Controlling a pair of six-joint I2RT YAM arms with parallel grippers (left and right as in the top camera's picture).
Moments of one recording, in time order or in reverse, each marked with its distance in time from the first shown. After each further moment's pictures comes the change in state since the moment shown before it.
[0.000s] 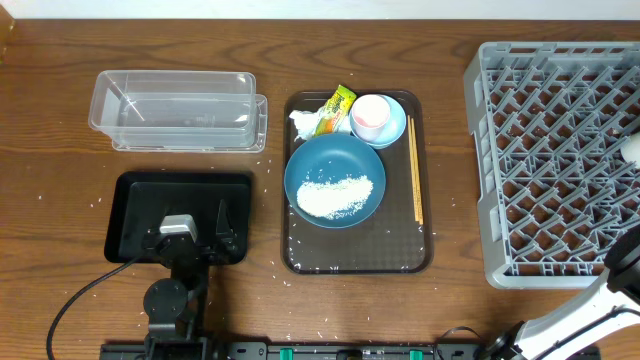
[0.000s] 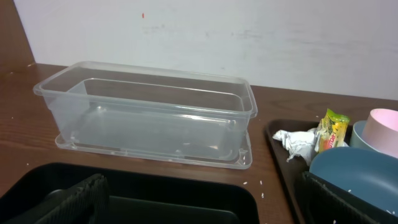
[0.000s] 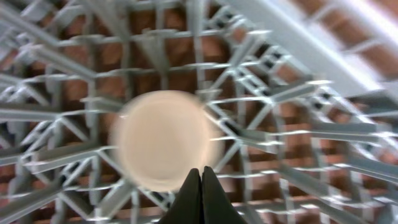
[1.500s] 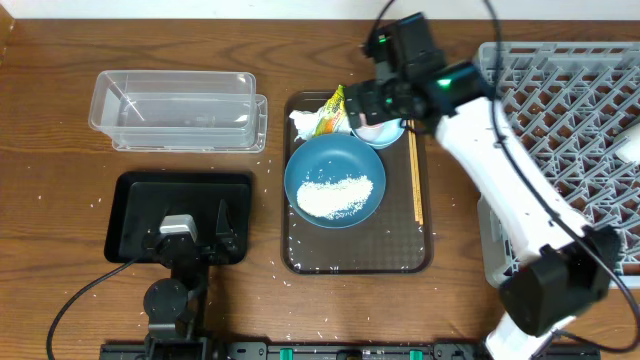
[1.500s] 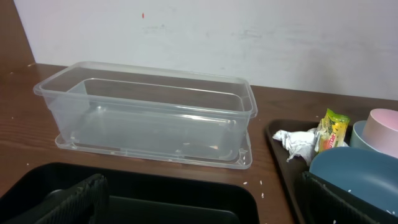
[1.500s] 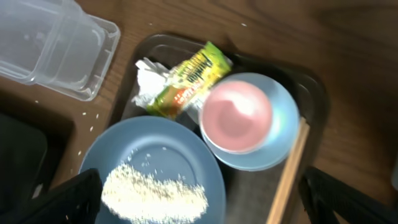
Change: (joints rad) left arm 0.000 0.000 0.000 0.000 0.000 0.000; right arm 1.159 -0.195 0.000 -0.145 -0.179 0.027
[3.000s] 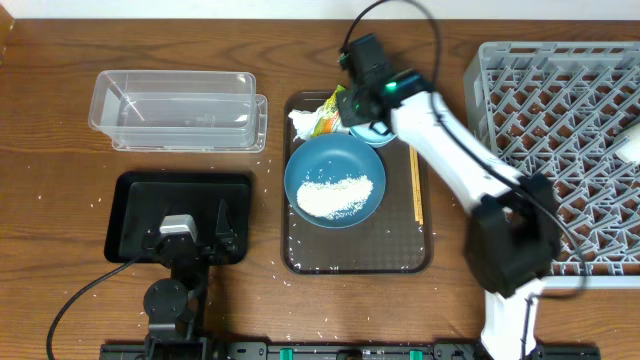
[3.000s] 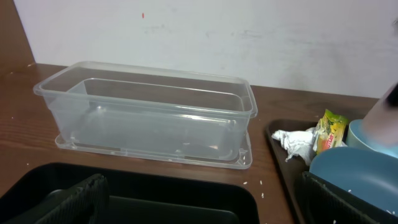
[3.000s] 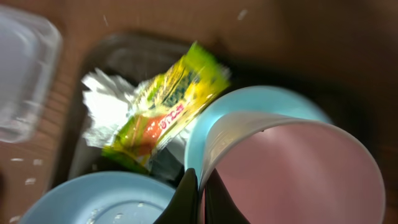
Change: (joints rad) left arm 0.000 0.000 0.000 0.000 0.000 0.000; right arm 0.017 0.180 0.000 0.150 0.101 0.071
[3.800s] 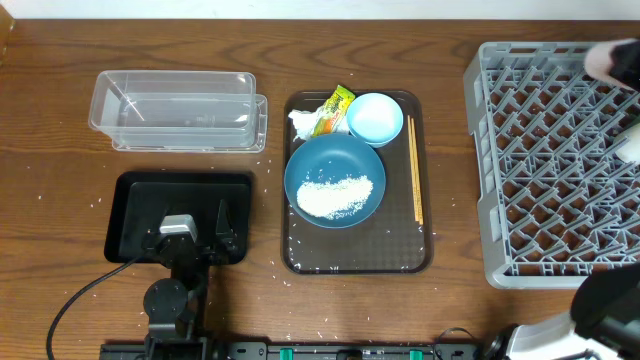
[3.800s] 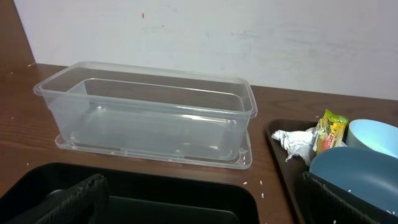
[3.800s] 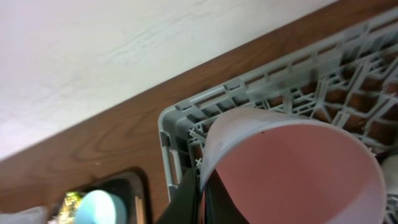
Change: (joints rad) left arm 0.000 0.000 0.000 0.000 0.000 0.000; right arm -1.004 -0.282 0.012 -0.039 -0.585 -0.084
